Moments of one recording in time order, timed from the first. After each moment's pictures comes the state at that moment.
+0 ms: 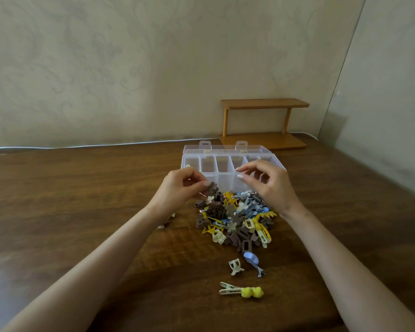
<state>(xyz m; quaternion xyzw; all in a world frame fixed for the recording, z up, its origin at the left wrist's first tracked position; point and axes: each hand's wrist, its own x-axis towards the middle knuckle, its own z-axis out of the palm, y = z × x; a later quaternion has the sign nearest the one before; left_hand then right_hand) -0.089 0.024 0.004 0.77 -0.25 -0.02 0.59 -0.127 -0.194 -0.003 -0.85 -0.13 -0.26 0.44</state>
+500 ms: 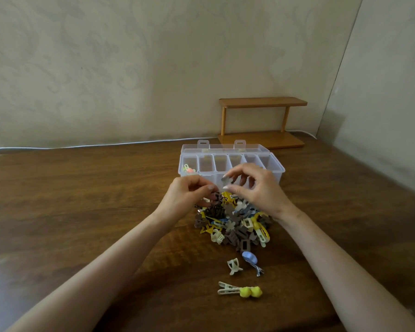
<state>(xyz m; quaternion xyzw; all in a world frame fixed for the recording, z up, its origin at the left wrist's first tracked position) -0.101 0.011 -0.002 0.77 -0.22 -0.06 0.60 -0.127 -0.182 -0.004 -0.87 -0.17 -0.23 0.40</state>
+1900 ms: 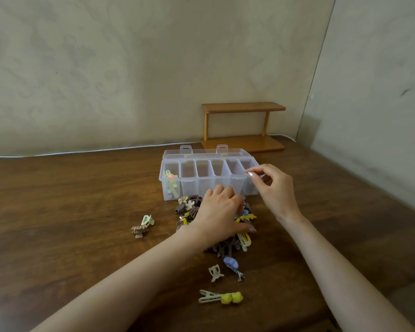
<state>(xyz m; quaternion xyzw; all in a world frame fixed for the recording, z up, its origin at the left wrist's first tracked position) -0.121 -0.073 -0.011 0.89 -0.42 0.11 0.11 -0.131 -0.236 -0.017 -0.86 0.00 -0.37 0.37</state>
